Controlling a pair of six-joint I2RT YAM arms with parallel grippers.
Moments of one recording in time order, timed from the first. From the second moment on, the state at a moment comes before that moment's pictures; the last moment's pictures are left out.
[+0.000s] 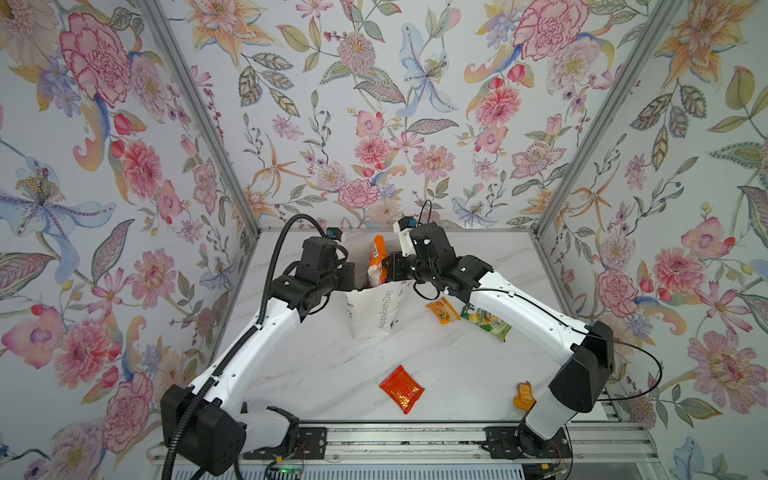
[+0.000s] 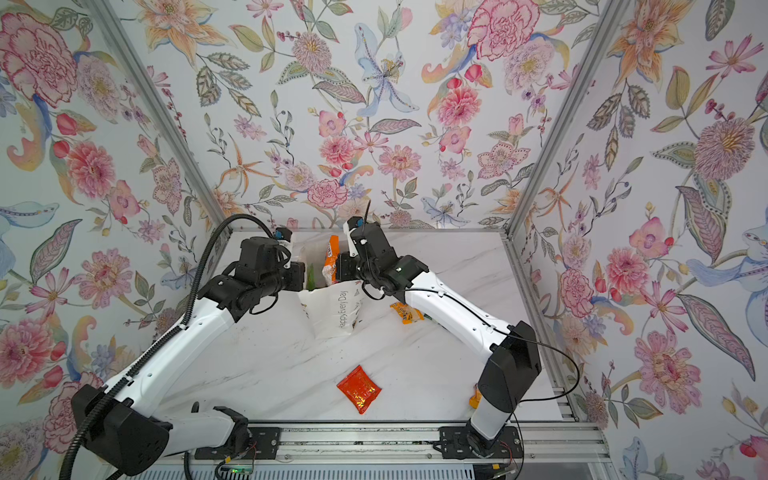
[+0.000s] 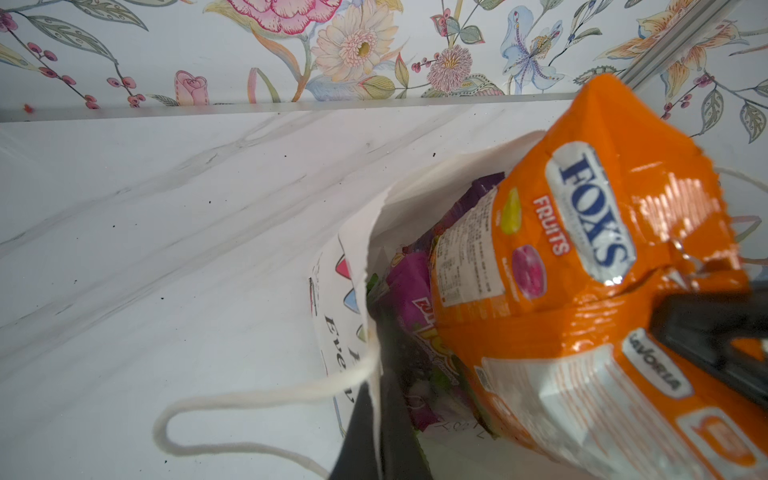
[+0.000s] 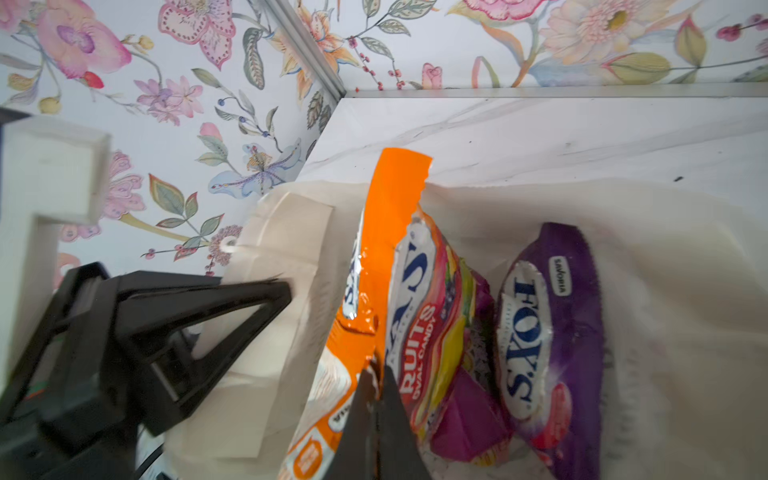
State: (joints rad) left arm -0.41 1.30 1.23 -0.58 -0.03 -0.24; right arm 0.80 1.69 1.61 -0.46 -0.06 0.52
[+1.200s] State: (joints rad) left arm -0.41 1.30 1.23 -0.58 0.00 -0.24; right arm 0.62 1.77 1.80 -0.82 0.11 0.37
